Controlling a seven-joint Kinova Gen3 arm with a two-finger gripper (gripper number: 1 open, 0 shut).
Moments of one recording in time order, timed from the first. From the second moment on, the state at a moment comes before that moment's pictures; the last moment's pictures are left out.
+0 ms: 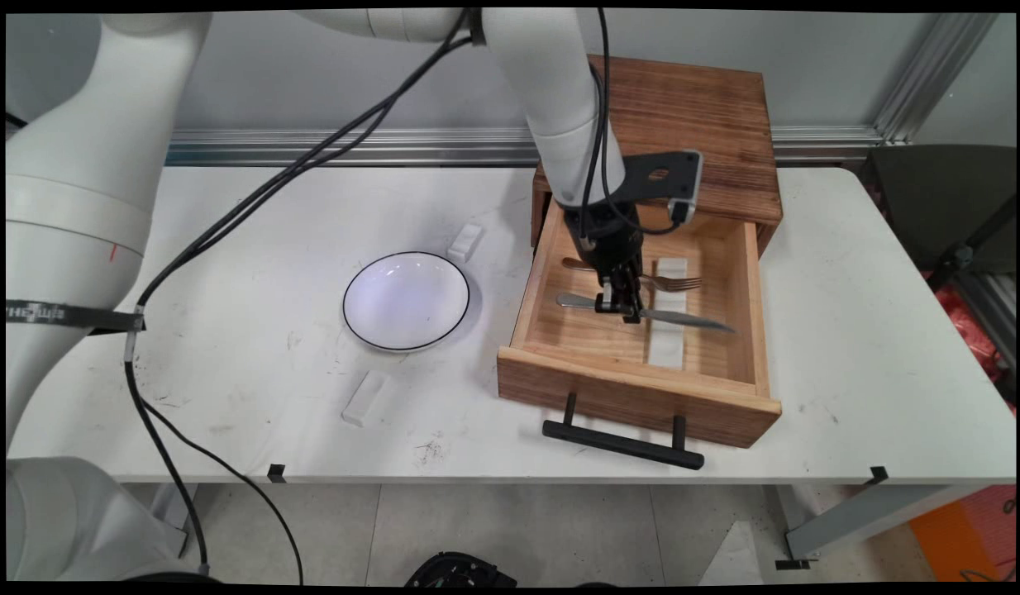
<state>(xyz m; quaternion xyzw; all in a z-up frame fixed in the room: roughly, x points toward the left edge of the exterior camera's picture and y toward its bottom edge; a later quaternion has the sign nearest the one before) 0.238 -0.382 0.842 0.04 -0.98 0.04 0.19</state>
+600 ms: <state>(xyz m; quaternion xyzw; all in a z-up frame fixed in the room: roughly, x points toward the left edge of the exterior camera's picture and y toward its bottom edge) 0.236 -0.387 0.809 0.05 -0.98 0.03 0.18</state>
